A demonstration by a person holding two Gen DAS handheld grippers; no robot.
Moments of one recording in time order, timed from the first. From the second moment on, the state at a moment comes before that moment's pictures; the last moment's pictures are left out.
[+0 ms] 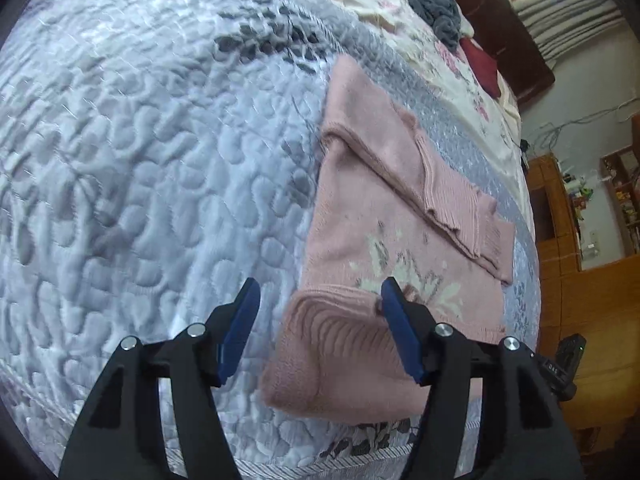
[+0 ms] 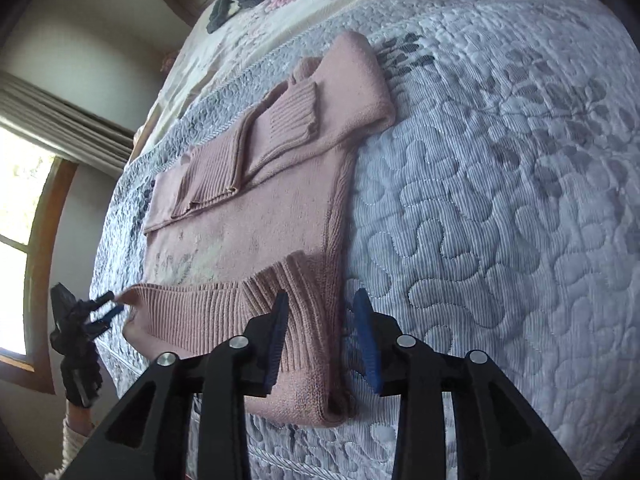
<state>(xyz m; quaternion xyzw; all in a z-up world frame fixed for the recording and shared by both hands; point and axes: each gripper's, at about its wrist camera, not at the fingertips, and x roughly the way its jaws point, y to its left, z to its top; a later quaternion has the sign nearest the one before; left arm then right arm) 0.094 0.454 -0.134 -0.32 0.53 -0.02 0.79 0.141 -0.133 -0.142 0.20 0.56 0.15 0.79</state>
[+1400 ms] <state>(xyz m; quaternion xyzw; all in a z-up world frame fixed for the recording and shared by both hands) 0.069 0.379 -0.053 -0.10 0.43 -0.08 0.90 0.096 -0.070 -0.056 0.05 0.47 0.24 0.85</state>
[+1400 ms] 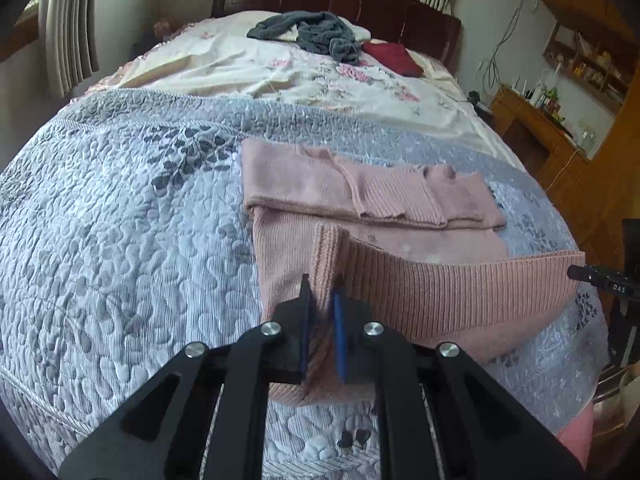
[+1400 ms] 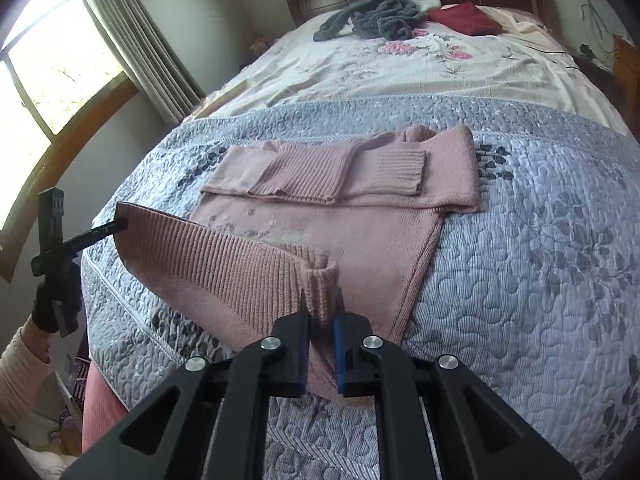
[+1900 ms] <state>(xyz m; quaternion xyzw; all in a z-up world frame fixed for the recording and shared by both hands) 0.235 0.371 -0.003 -0.11 0.36 -0.06 0.92 0.257 -0.075 -0.009 0.06 0.43 0.18 0.88</state>
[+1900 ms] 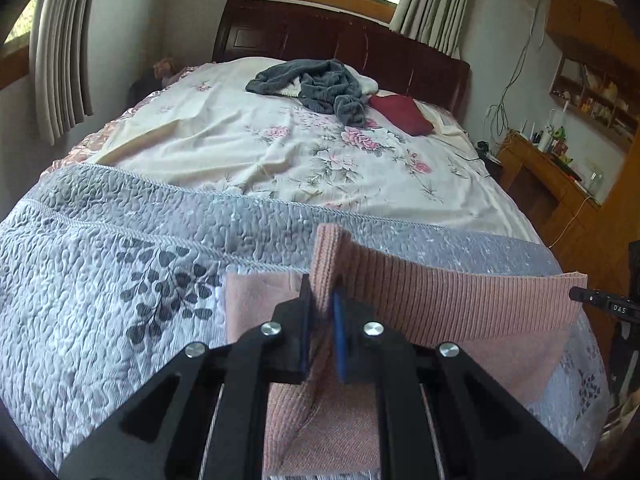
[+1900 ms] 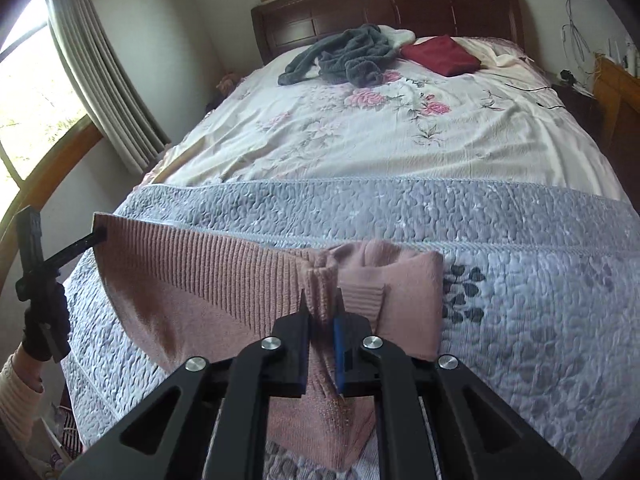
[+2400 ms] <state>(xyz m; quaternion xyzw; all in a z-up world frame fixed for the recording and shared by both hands) 0.343 0.369 -0.129 -0.10 0.47 0.02 0.88 0.369 -0.055 -0.115 0.04 0.52 0.11 0.85</state>
